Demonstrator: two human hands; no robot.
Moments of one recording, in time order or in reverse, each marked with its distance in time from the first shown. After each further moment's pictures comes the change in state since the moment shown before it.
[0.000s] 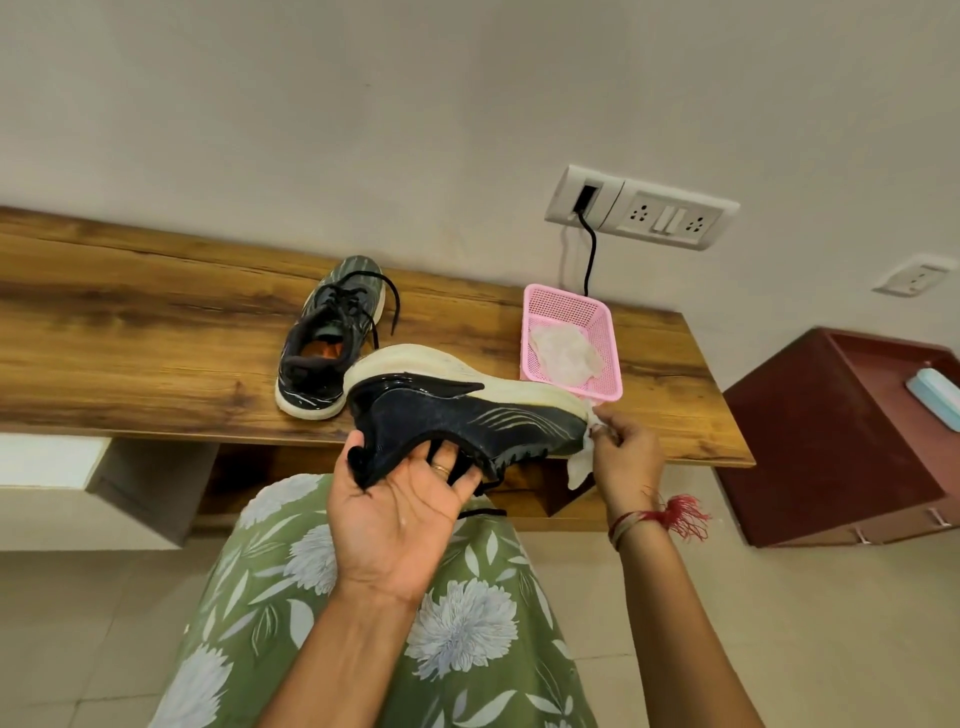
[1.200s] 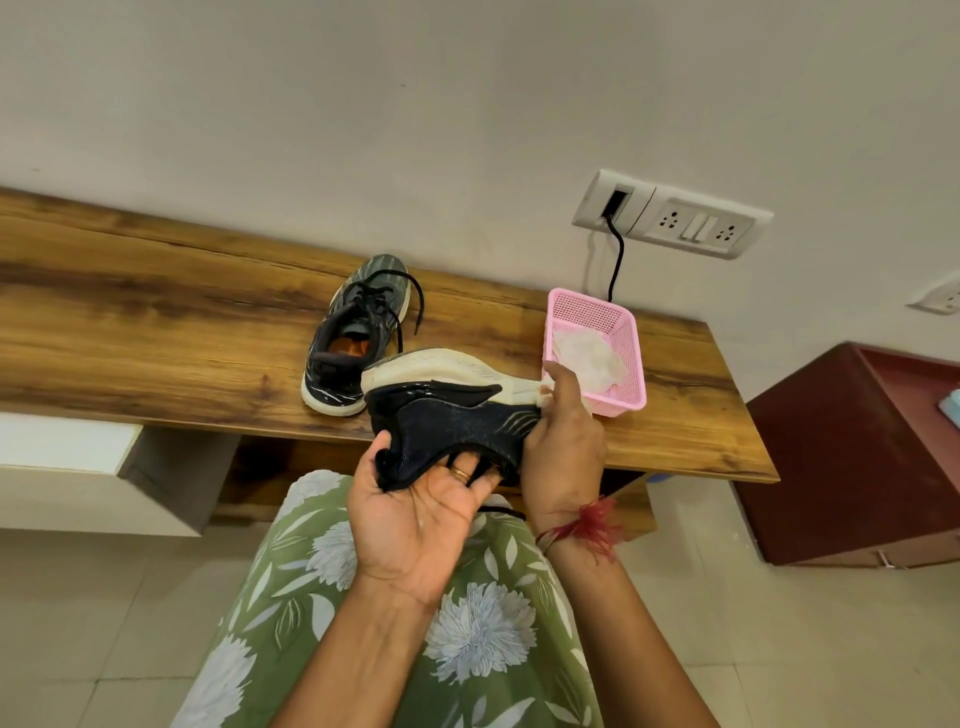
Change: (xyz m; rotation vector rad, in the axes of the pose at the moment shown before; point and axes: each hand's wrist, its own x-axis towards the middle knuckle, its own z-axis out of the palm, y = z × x) left_hand -0.001 0.007 0.003 -0.032 0.033 -0.010; right_hand -0.065 -0.063 0.042 -0.244 0.018 -0.437
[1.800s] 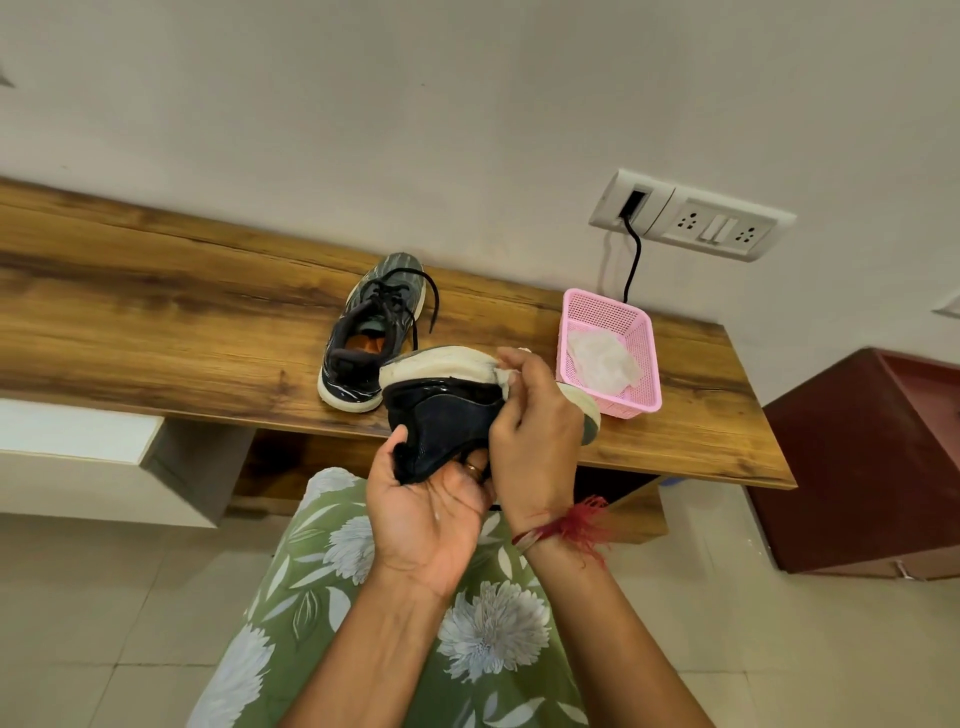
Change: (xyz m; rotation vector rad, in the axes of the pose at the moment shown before) left_hand 0.003 0.004 -0.003 0.088 0.096 0.063; right_hand -0.010 -0.037 0.007 0.280 0.110 -0.199
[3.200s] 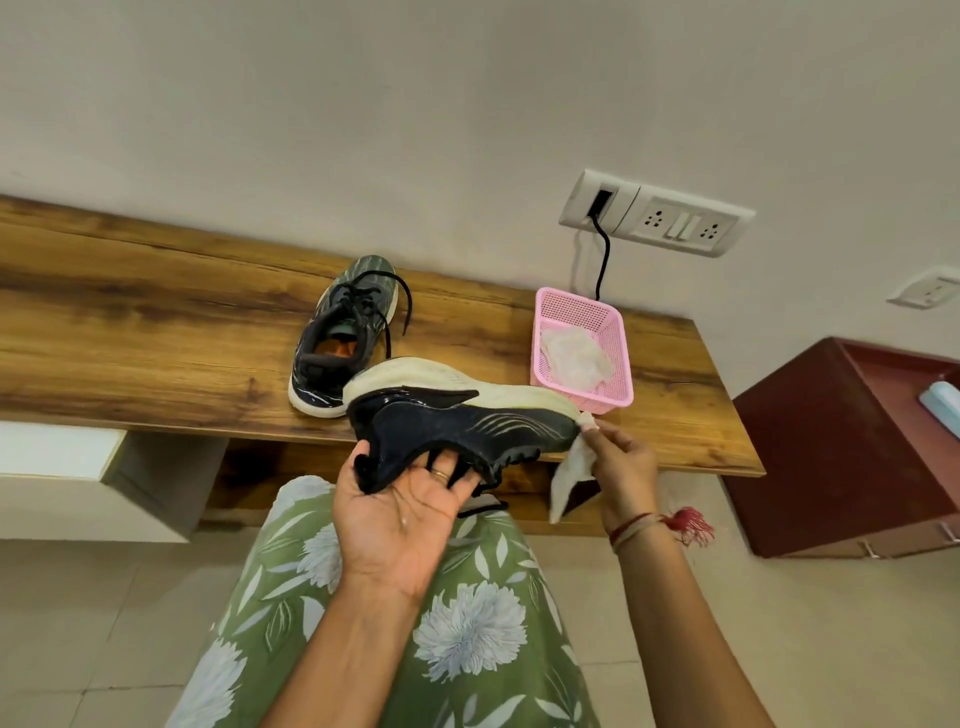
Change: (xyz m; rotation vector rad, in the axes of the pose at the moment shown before) left_hand 0.002 -0.002 -0.003 -0.113 0.004 -0.026; right_hand 0.016 0.147 -0.043 0.478 -0.008 0.918
